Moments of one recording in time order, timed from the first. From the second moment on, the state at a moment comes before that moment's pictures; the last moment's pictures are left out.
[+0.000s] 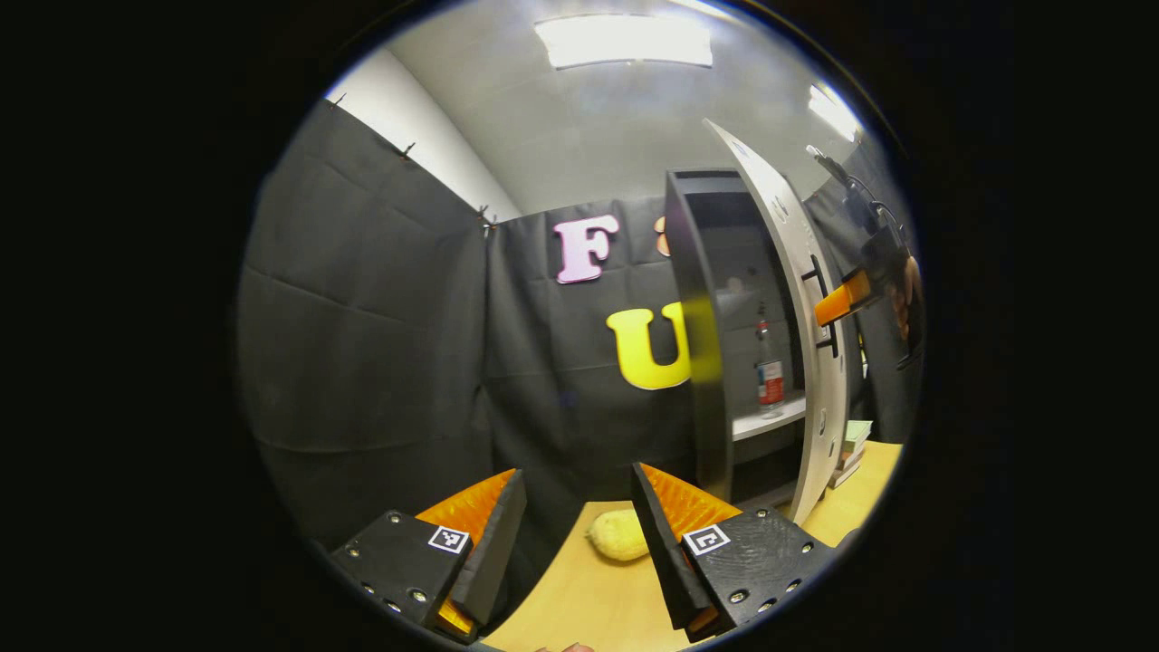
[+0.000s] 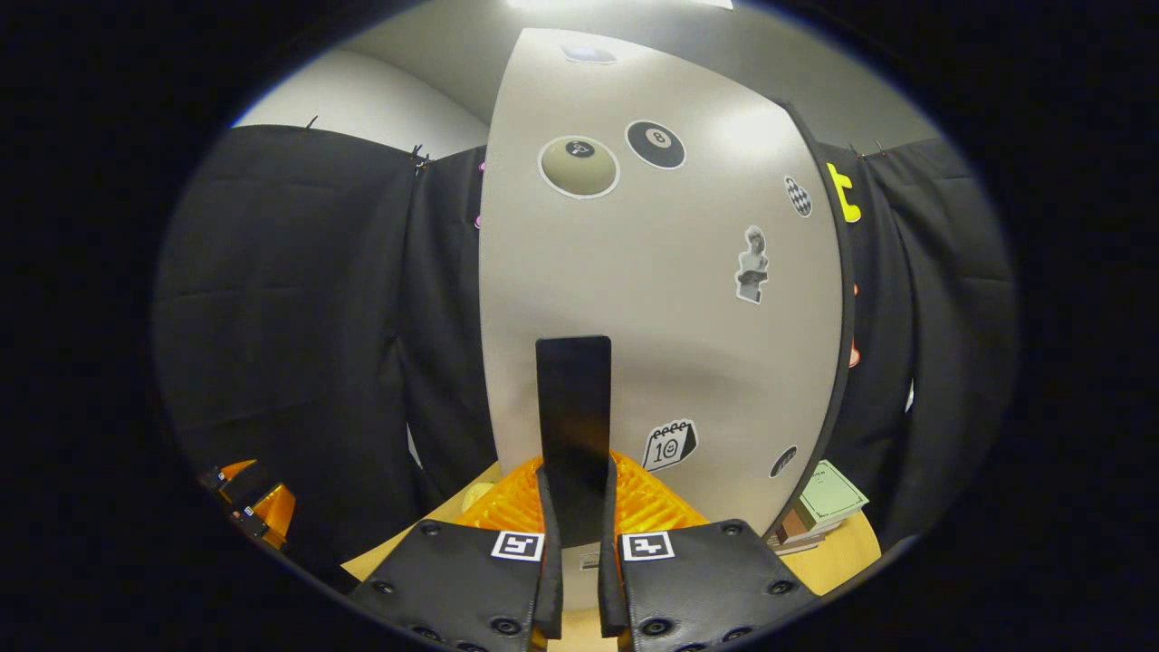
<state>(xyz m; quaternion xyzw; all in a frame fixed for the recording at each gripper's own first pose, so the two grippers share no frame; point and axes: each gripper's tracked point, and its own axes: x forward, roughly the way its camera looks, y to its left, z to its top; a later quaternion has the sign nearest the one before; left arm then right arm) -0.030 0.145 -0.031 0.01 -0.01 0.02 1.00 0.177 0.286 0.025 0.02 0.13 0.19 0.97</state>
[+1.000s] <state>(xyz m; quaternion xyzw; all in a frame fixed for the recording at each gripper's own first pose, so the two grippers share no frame) 0.008 -0.119 0.006 -0.02 -0.03 -0.13 0.99 0.163 0.229 0.027 -0.01 0.12 0.19 0.97</state>
